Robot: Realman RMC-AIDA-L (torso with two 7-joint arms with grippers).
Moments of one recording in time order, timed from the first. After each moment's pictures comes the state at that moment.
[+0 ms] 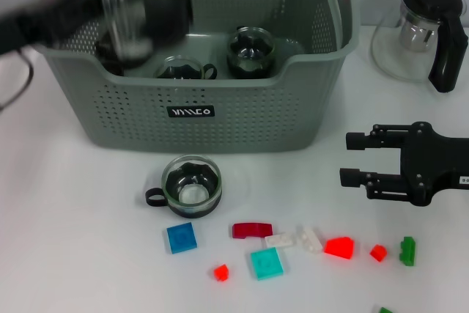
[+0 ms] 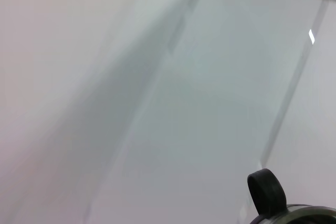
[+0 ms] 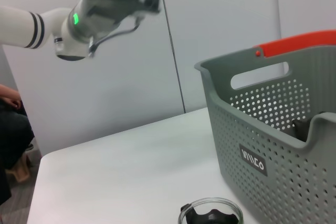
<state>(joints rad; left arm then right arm) -0.60 -2.00 0.38 0.65 1.74 2.00 -1.75 0.49 2.03 -0.80 -0.71 -1.92 -1.70 1.34</state>
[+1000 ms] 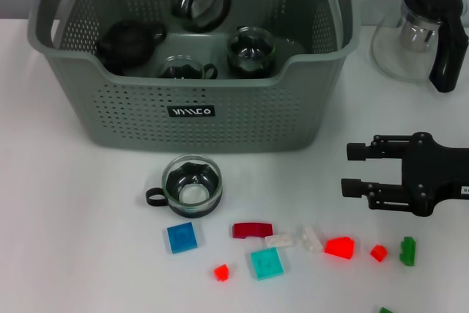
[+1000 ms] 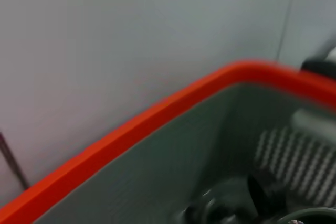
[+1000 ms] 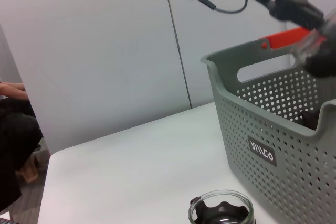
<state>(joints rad) -0.90 -1.99 0.97 1.04 2.49 1.24 -2.29 0.48 2.03 -0.81 -0.70 -1.92 -1.71 1.34</state>
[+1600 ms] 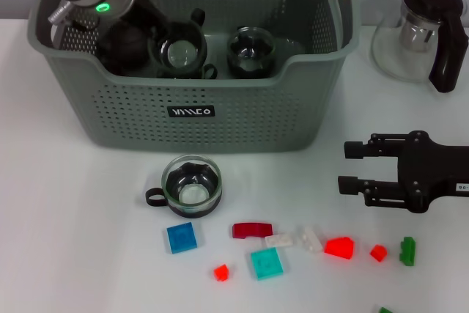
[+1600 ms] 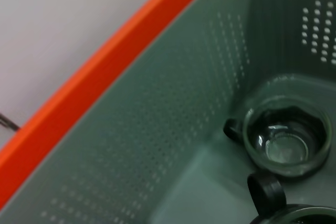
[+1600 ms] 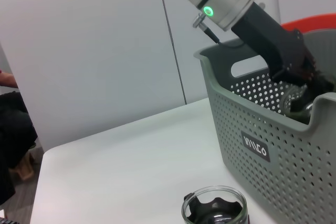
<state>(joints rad) -0.92 -2.09 1.12 0.95 2.85 1.04 -2.28 0.49 2.03 -0.81 -0.69 -1.93 -1.68 1.34</state>
